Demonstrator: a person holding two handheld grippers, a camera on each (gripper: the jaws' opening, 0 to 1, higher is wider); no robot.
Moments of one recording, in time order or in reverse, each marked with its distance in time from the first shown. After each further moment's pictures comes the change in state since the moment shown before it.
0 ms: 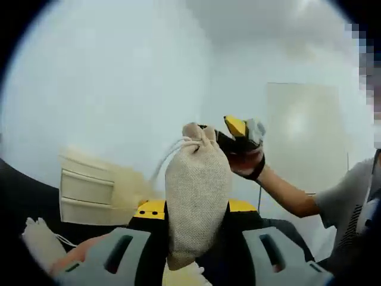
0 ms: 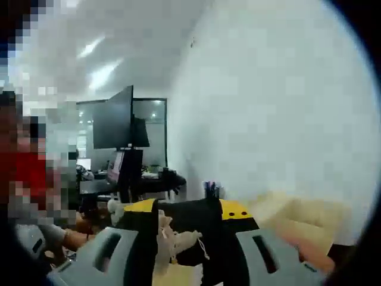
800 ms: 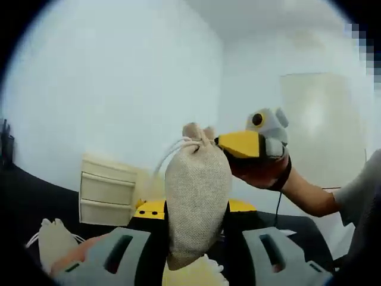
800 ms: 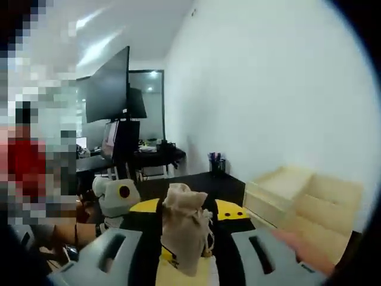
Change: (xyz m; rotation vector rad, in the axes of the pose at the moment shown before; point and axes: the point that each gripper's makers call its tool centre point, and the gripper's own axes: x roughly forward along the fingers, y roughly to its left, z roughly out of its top) left arm -0.001 0.019 -0.004 0.035 0.014 0.096; right arm 0.063 0.034 -0.069 0.033 0.165 -0.001
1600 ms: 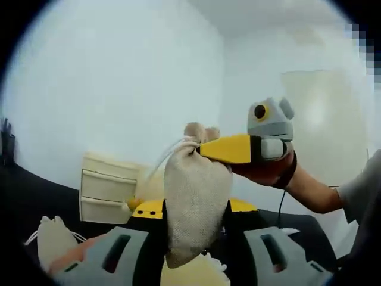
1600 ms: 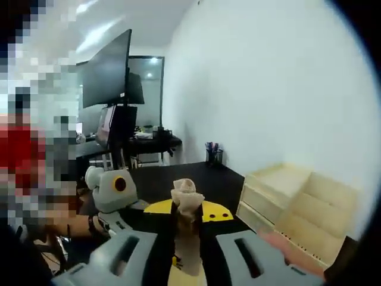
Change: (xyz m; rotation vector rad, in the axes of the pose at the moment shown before) left arm 0.002 0.001 -0.008 0.013 0.014 0.025; right arm 0.006 -0.009 -0.005 -0.053 0.087 -0.042
